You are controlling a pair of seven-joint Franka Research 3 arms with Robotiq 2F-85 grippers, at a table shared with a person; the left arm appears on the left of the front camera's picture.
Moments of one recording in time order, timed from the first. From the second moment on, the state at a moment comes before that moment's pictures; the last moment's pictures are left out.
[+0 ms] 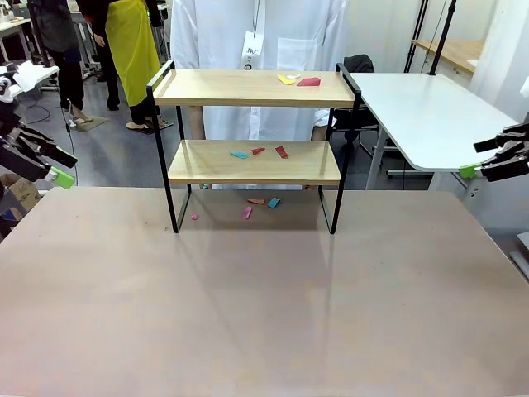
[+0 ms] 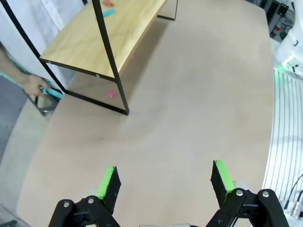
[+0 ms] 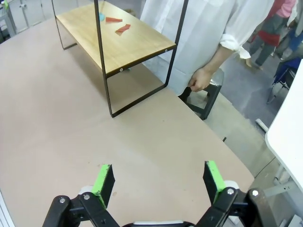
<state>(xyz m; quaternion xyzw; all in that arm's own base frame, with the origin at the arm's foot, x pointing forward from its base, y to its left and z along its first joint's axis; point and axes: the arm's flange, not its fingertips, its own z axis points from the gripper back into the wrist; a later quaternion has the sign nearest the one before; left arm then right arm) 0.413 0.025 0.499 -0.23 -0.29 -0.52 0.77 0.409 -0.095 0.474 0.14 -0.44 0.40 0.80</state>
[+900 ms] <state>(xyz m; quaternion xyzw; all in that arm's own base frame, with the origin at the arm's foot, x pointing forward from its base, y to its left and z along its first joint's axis) 0.451 0.095 0.474 -0.30 -0.39 -0.52 0.70 0.450 -0.174 0.451 0.27 -0.45 0.38 0.76</state>
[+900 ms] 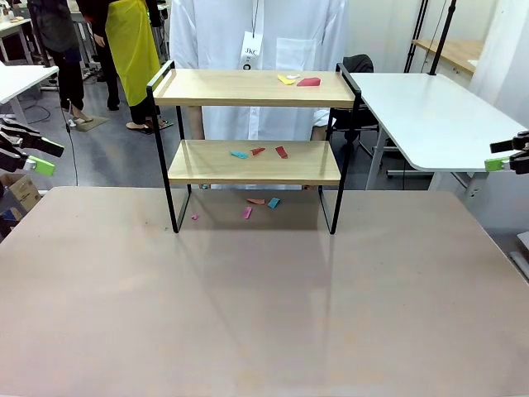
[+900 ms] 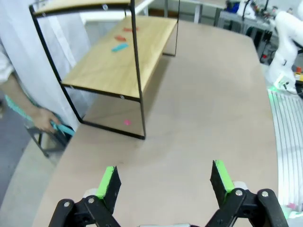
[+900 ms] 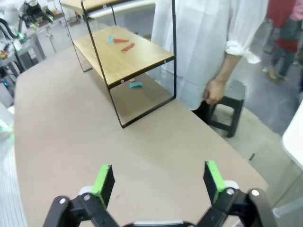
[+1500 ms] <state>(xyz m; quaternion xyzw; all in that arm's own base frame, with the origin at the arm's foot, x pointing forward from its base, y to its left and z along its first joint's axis) 0.499 0.140 0.437 -0.35 -0.47 -0.54 0.60 0.502 -0.211 0.410 0.28 -0.47 0.40 0.74</state>
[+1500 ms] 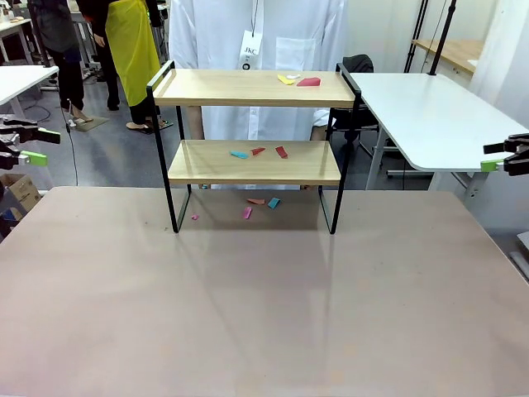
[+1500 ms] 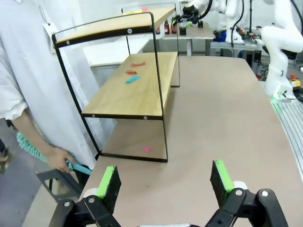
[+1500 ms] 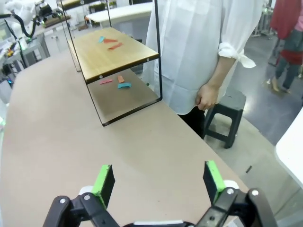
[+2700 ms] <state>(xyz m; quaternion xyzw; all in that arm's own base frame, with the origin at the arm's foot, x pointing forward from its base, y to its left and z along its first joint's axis) 0.513 0.158 0.440 -0.38 -0.53 -0.50 0.58 0.527 -0.246 0.404 0.31 -0.54 0.41 0.67</state>
